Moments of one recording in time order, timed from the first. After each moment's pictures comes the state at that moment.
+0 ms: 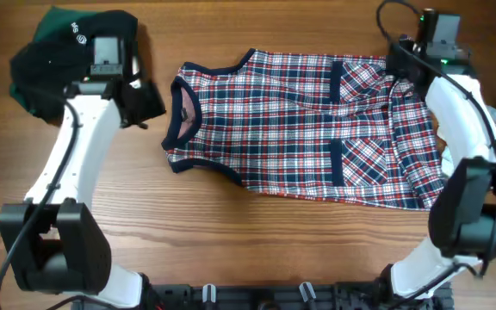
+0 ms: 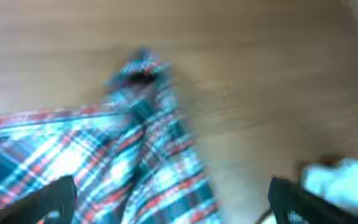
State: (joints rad) left arm -0.04 1.70 1.34 -0.82 0.04 -0.35; right arm -0.09 1.85 1.44 -0.47 0.25 0.00
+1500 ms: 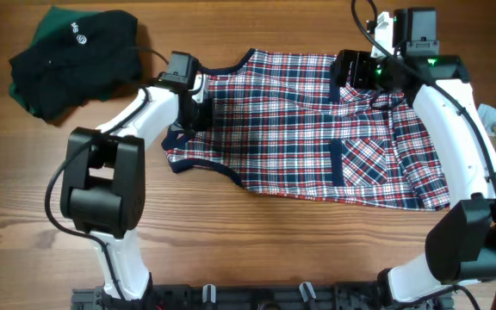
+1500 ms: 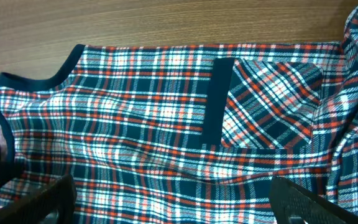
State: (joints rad) left arm -0.22 2.05 1.34 -0.61 0.21 -0.26; right arm 0.05 1.72 1.47 -0.73 -0.21 0.13
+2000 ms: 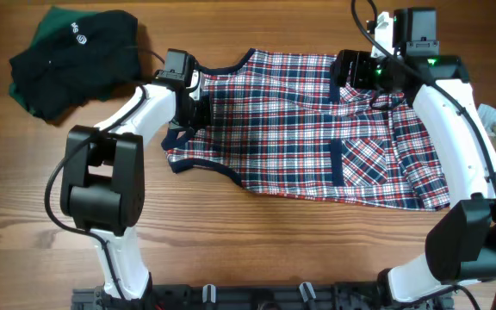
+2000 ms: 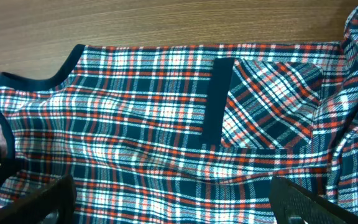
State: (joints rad) left arm -0.21 2.07 1.36 -0.62 0.19 -0.31; right arm 0.05 1.72 1.47 -0.73 -0.21 0.13
